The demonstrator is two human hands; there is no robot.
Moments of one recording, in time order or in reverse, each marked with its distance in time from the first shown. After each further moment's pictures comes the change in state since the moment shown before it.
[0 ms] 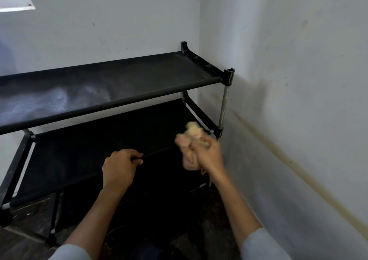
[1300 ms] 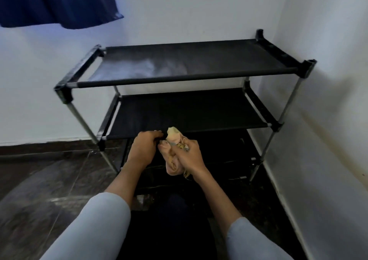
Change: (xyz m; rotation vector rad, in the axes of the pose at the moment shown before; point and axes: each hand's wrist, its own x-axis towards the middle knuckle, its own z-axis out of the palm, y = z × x) left_hand -0.061 -0.064 -0.042 -0.042 0.092 -0.101; right_hand -0.083 0.036 0.141 -0.181 -0.523 0.034
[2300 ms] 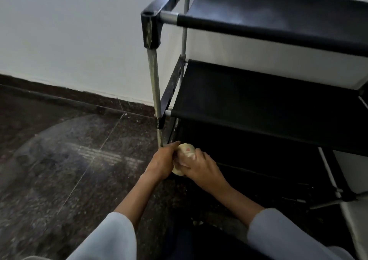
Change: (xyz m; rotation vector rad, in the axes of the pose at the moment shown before) left_hand -0.024 -0.191 0.052 -0.148 -0.206 -0.256; right_hand 0.056 0.110 0.137 -1.539 -0.336 -1.090
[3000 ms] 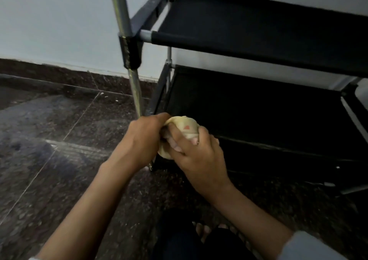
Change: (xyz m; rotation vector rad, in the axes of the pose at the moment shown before) left_hand 0.005 -0.011 0.009 0.278 0.129 0.150; right_hand 0.002 -0.040 0.034 0.034 0.291 0.363
